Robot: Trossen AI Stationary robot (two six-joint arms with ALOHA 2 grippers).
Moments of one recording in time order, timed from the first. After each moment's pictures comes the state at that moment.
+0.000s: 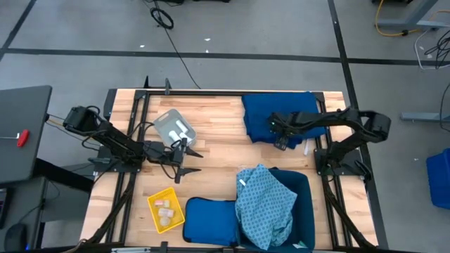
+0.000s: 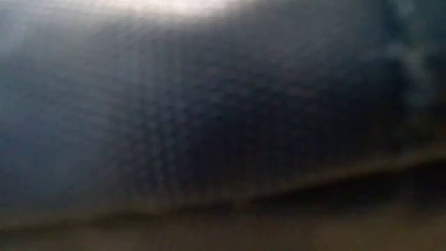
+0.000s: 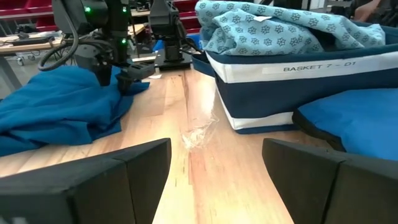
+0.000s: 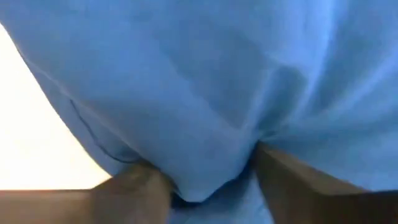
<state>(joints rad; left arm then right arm) -0.21 1.35 0.15 1.07 -0.16 0.10 -0.46 1.51 0.64 -0.57 0.23 -0.05</state>
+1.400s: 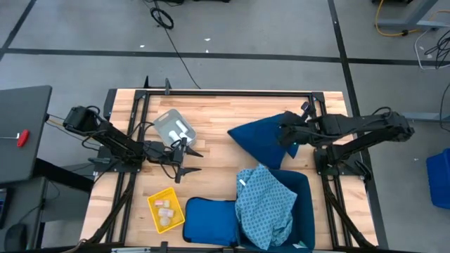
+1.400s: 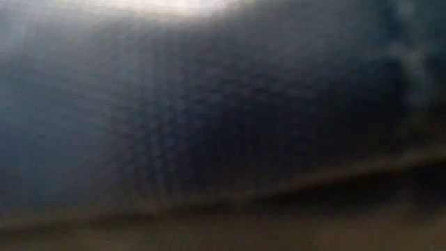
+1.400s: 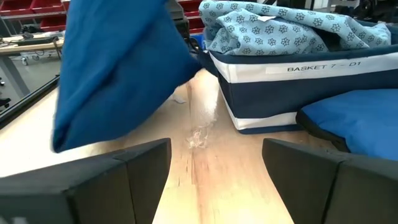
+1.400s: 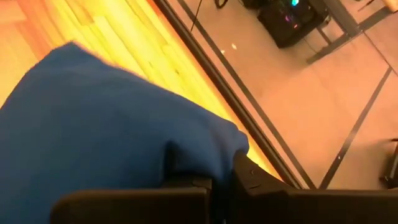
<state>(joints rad) -0.21 1.35 0.15 1.07 -0.17 0.10 0.11 1.17 1.16 -1.16 0.79 0.45</state>
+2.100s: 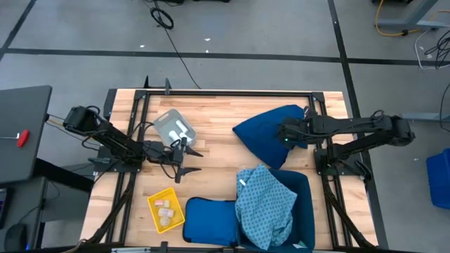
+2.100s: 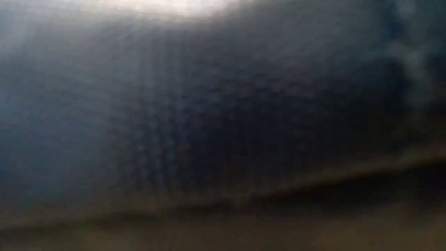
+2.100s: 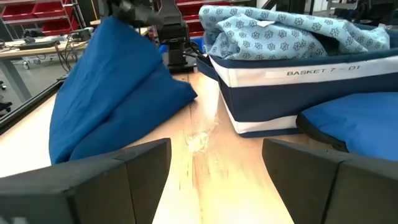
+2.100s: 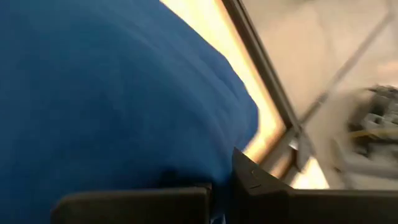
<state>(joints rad) -0.21 1.35 0.15 1.09 -0.17 0.10 -0.07 1.17 0.90 -1.15 0.66 0.39</state>
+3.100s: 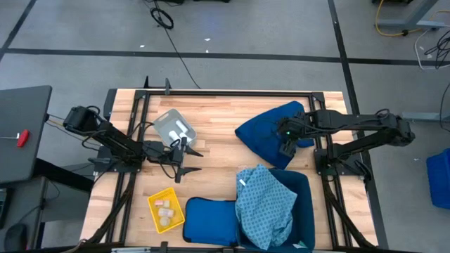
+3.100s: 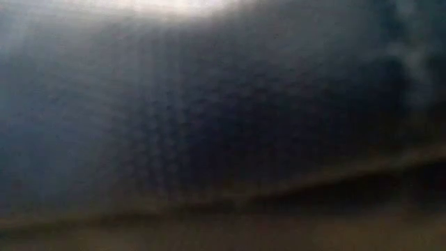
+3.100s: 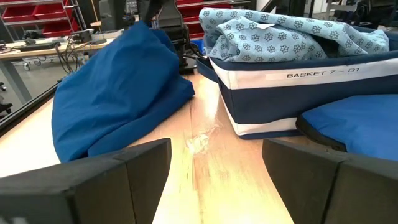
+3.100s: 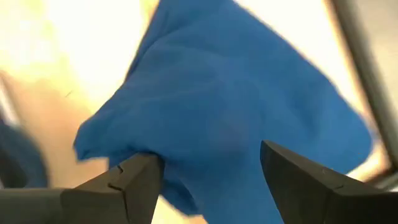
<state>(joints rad) -0.21 1.35 0.15 1.09 -0.17 0.10 -0.07 1.17 1.06 -1.14 0.27 0.25</state>
